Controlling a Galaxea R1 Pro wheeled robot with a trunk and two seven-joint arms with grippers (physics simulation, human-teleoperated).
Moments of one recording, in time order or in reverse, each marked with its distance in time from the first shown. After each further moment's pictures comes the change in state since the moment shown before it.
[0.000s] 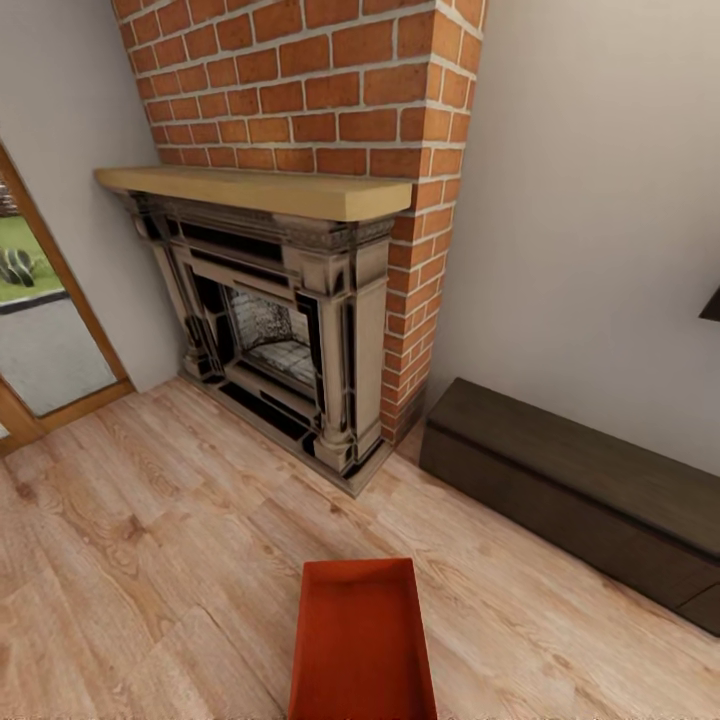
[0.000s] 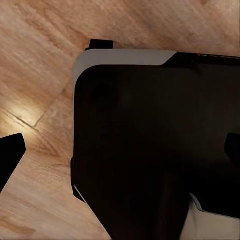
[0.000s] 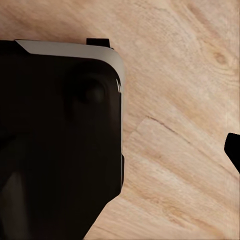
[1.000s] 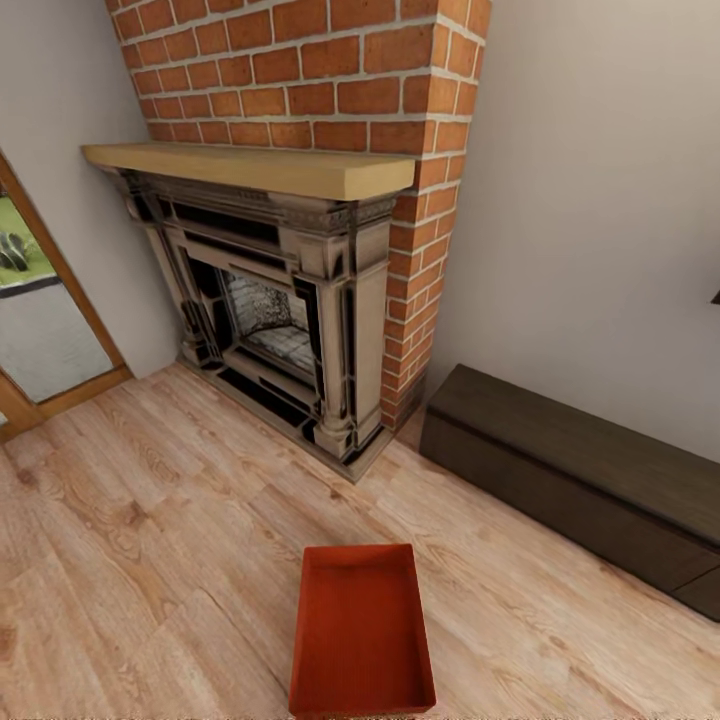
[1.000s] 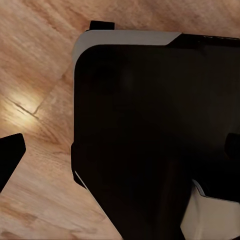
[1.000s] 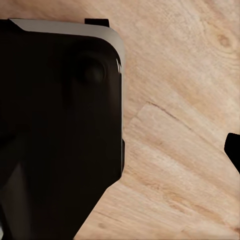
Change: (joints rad) left arm 0.000 0.000 0.000 0.000 0.000 0.000 0.000; right arm 0.000 0.000 0.000 0.000 -0.012 0.003 0.000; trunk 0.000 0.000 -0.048
